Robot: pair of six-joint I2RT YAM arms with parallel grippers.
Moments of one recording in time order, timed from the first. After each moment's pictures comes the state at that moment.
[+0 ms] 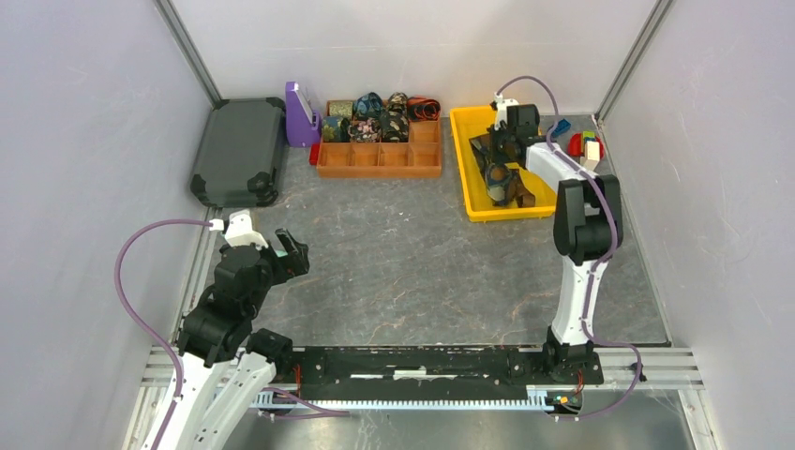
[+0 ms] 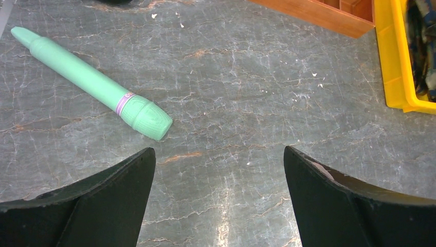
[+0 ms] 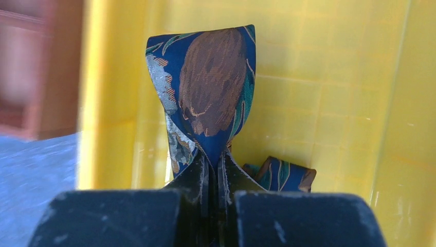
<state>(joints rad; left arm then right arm) -0.36 0.40 0.71 -0.78 -0.31 -0.46 0.14 2.15 1.63 -0.25 -0.05 -0.02</state>
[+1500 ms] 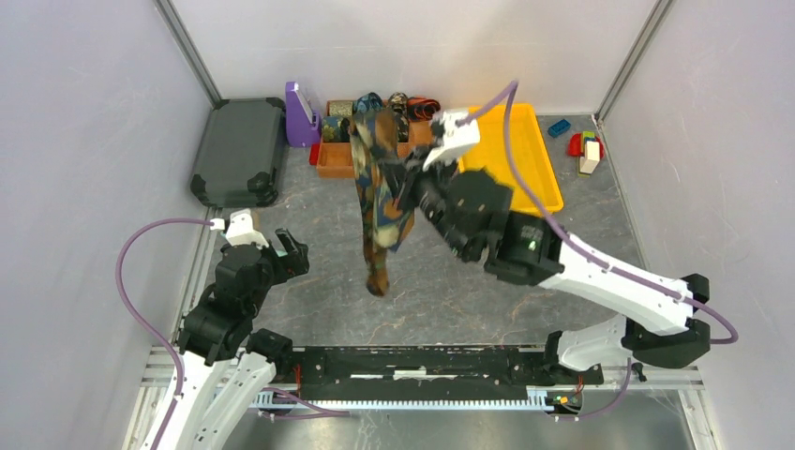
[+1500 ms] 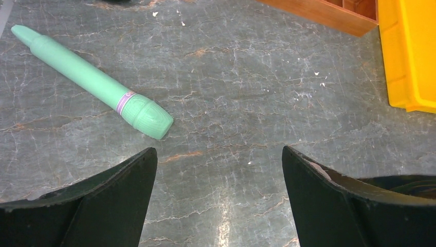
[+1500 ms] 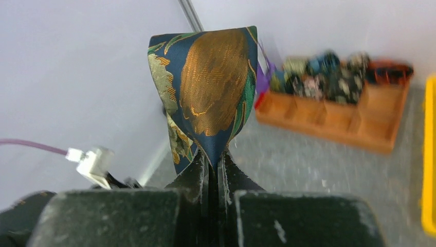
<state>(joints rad) -0.35 0.41 0.71 -0.78 -0.31 -0.46 1.20 1.37 1.68 -0.24 0.65 0.31</state>
